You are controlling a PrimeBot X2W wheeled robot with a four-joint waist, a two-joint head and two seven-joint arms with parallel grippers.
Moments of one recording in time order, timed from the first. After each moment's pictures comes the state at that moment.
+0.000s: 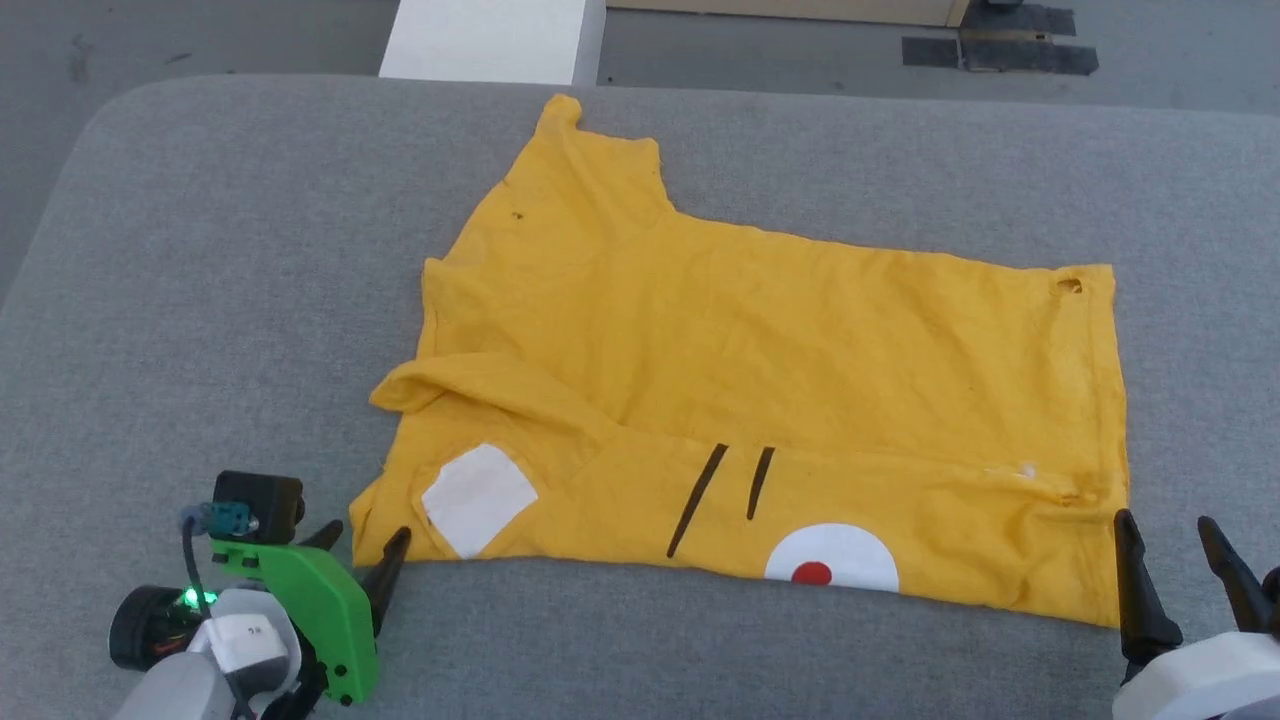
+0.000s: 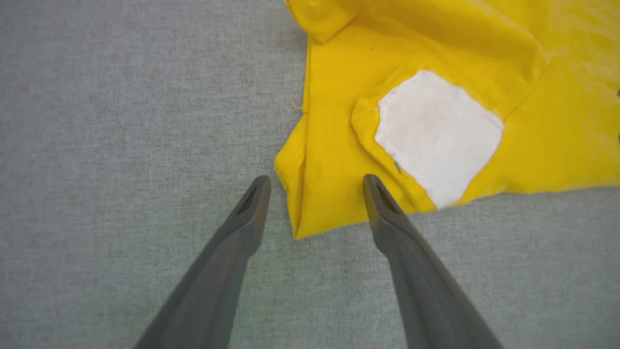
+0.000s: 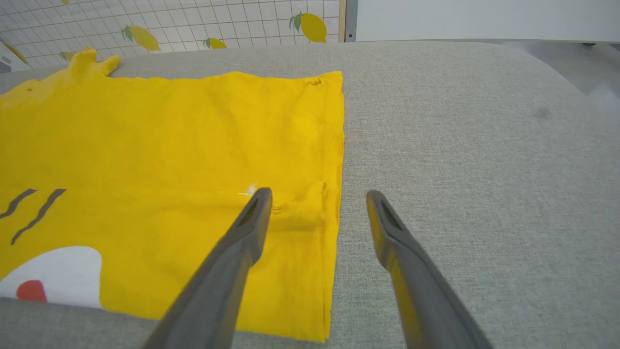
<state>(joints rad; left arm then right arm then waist) -0.10 0.50 -0.32 0.07 -0.61 0.03 0.35 0.16 -0.05 -0.25 -0.11 0.14 0.13 0.08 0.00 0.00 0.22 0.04</state>
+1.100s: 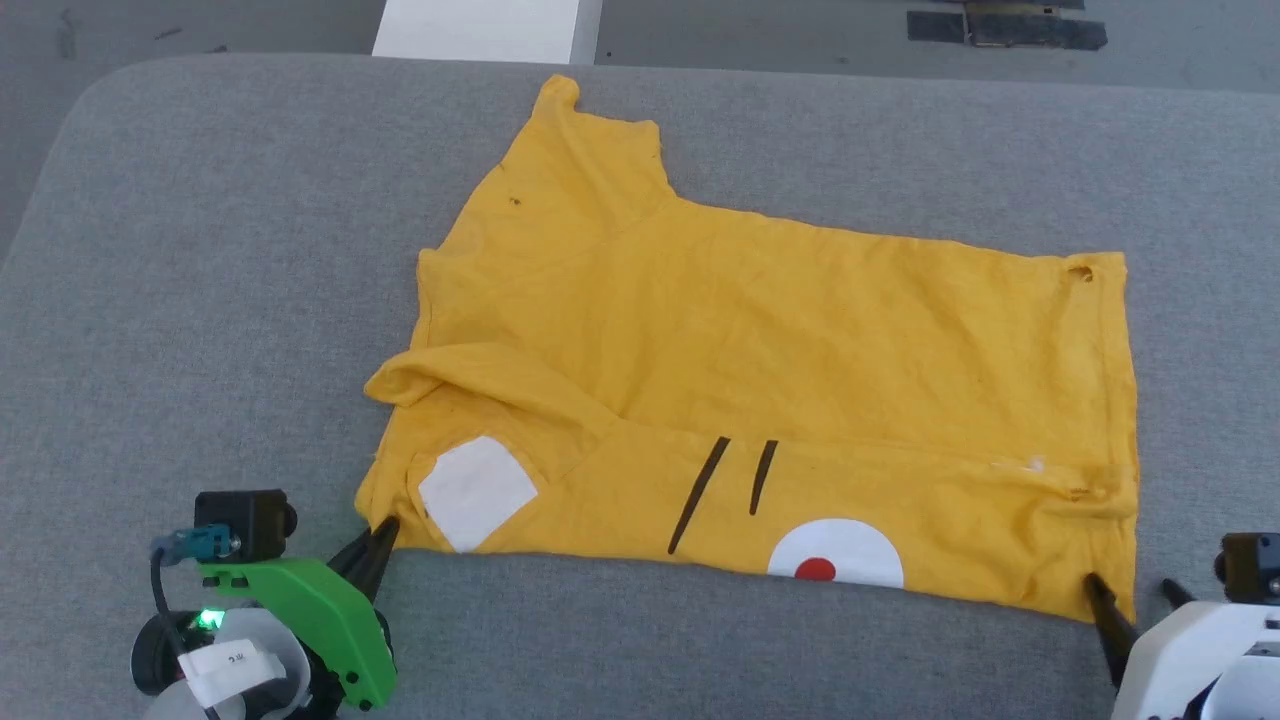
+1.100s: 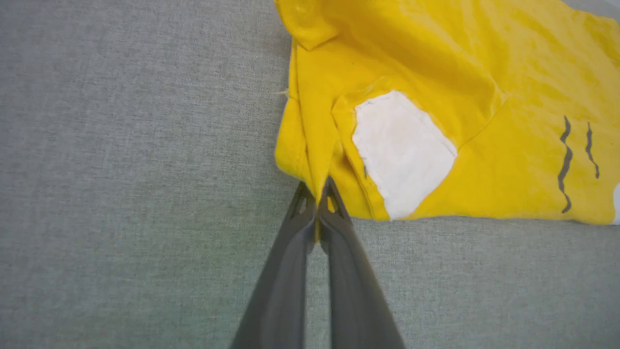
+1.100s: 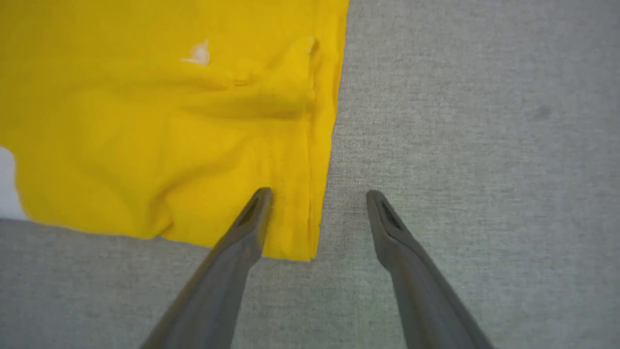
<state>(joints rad) -0.04 0.45 -0.28 -0.01 -0.70 0.06 0.29 0.13 -0.10 -0.24 -0.10 0.16 0.13 0.53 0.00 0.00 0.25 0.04</state>
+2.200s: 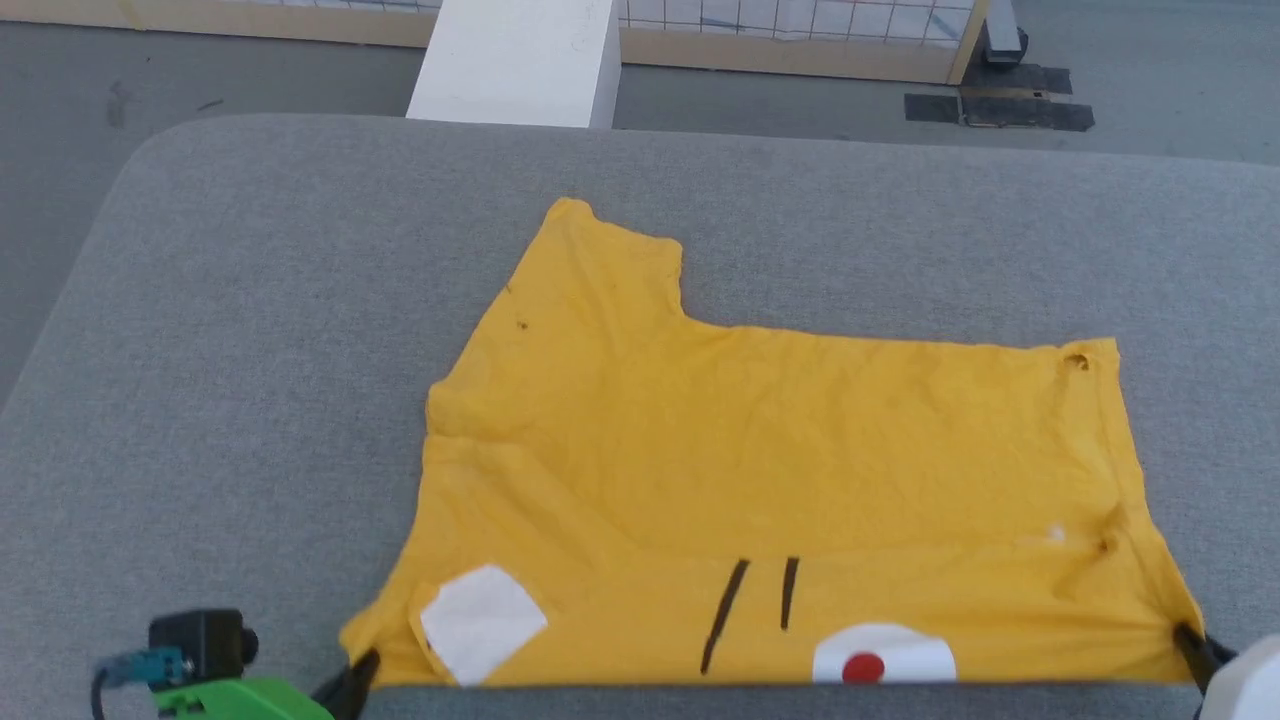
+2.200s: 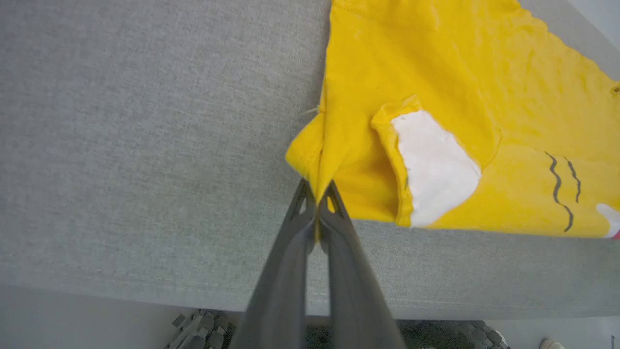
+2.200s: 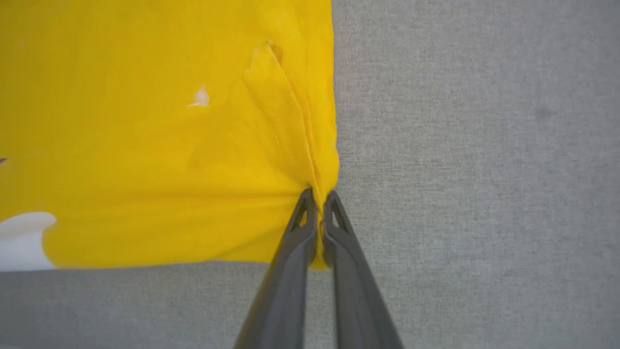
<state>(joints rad) 0.24 0.48 -0.20 -0.27 -0.82 0.22 0.41 0.21 -0.14 -0.32 -0.23 0.29 0.13 0.71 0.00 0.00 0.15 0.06</state>
